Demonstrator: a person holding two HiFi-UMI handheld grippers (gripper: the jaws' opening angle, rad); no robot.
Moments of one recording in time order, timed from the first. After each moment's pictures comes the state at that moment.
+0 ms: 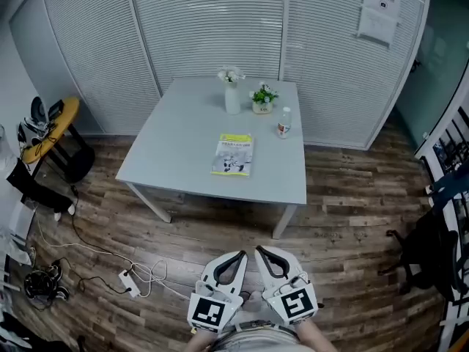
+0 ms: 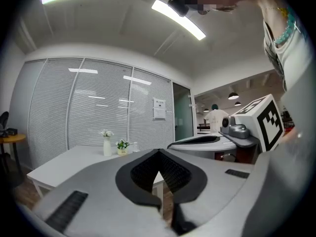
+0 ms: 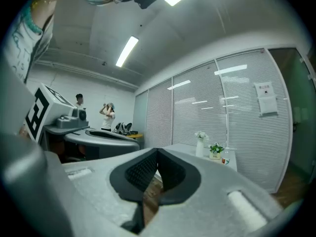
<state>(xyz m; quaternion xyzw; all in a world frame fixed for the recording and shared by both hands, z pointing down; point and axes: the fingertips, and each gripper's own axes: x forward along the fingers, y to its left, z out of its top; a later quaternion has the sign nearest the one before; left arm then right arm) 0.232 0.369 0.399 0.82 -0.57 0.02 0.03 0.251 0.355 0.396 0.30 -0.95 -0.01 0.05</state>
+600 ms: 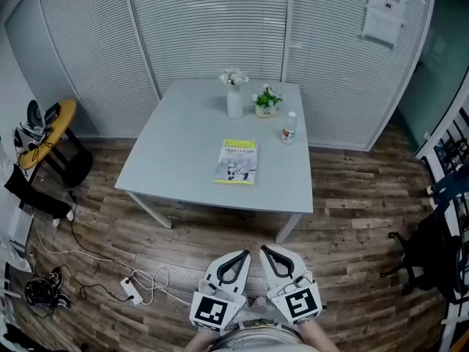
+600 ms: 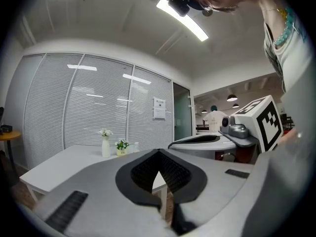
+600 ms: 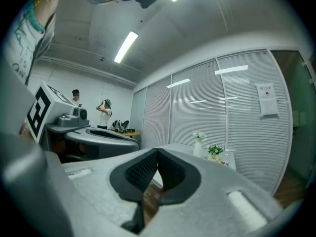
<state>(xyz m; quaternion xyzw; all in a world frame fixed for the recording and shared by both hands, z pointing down) 0.196 0.323 0.403 0.83 -0.55 0.02 0.05 0.215 0.308 0.400 0.31 -0.95 -0.02 0.07</state>
